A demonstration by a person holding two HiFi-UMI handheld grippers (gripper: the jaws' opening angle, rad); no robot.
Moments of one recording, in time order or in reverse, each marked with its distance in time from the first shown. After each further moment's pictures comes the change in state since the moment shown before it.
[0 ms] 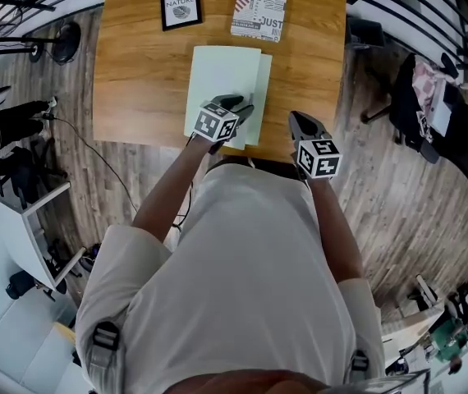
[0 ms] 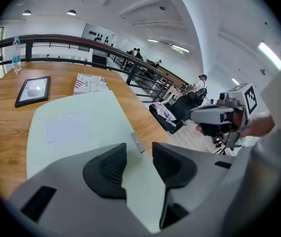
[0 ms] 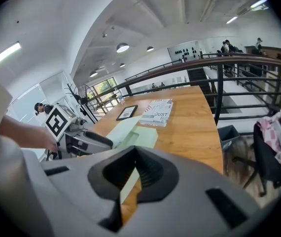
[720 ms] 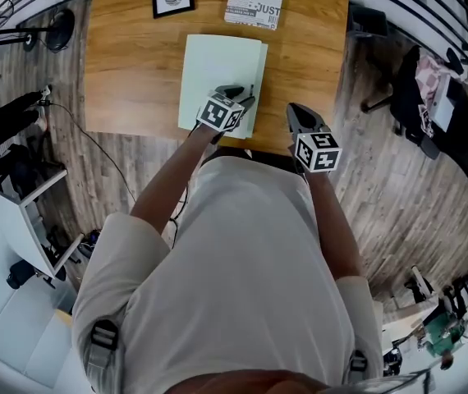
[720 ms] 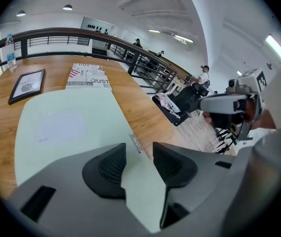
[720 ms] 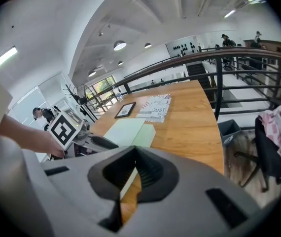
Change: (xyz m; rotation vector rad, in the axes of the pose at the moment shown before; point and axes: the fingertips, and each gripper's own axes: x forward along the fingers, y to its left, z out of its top) left arm 0.045 0.006 -0.018 0.013 0.097 0.037; right arm 0.009 -0.016 -0.008 0.036 0.029 0.015
